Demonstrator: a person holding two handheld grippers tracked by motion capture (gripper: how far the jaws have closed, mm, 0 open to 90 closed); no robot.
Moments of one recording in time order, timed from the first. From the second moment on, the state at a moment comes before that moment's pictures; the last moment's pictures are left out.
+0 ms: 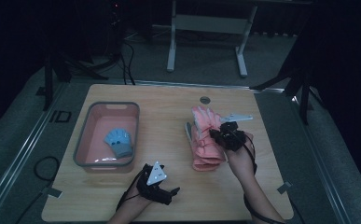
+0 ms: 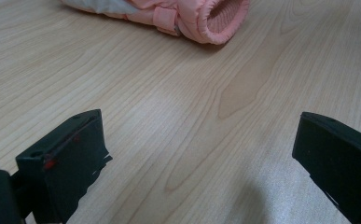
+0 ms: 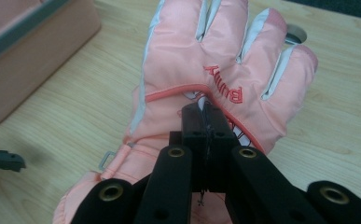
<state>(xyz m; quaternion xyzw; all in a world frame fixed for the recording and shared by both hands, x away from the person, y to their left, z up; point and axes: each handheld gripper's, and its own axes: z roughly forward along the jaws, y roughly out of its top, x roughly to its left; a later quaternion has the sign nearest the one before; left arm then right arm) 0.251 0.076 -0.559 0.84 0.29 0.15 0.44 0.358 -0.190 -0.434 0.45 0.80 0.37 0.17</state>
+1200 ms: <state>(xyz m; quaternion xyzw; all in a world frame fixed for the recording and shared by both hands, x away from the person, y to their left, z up) 0.258 0.074 -0.536 0.80 0.37 0.13 0.47 0.364 -0.219 -0.464 0.42 0.80 0.40 0.15</state>
